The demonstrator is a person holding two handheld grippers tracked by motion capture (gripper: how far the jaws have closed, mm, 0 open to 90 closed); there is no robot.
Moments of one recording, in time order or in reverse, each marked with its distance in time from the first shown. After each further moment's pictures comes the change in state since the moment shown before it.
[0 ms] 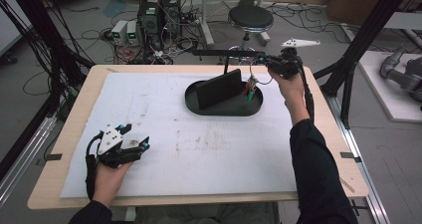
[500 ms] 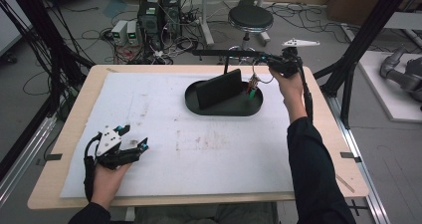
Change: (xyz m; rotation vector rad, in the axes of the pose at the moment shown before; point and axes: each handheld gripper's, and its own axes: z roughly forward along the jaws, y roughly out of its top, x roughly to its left) left arm 0.001 -0.002 -0.004 0.004 0.008 -0.002; right arm -0.015 -0.008 0.009 -0.001 -0.051 0.050
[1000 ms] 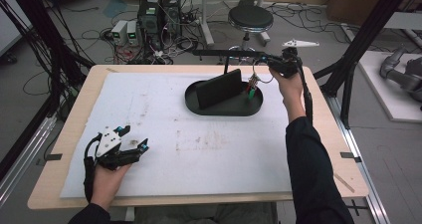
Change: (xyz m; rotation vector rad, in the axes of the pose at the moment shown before) left arm -0.001 -0.001 -0.001 -0.002 -0.006 -0.001; right arm -0.006 -0.004 0.004 0.000 -0.012 0.009
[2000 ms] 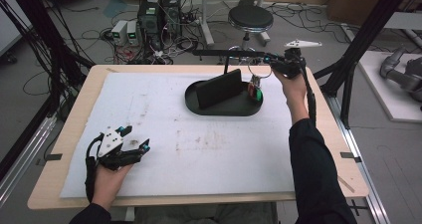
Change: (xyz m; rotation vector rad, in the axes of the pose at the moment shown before) left arm -0.003 0.001 0.002 0.001 -0.011 0.008; right arm 0.001 0.002 -0.011 0.025 -0.085 -0.037
